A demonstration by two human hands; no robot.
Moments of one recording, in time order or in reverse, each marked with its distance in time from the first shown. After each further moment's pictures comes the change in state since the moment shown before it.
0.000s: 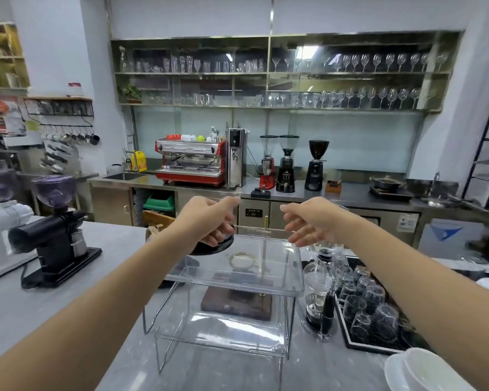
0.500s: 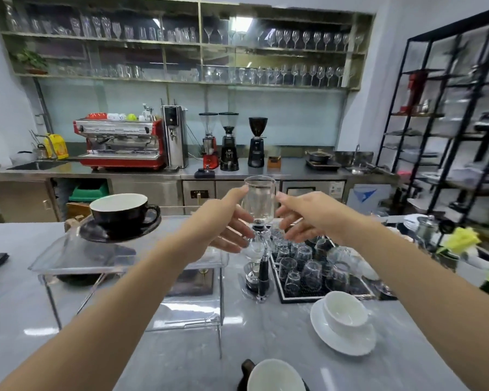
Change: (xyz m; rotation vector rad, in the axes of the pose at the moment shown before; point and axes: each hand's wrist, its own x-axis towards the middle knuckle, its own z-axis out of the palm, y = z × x) left_hand -0.044 0.026 0.126 -0.101 -0.465 -0.002; right_hand -0.093 0.074 -0.074 -0.022 0.126 -0.023
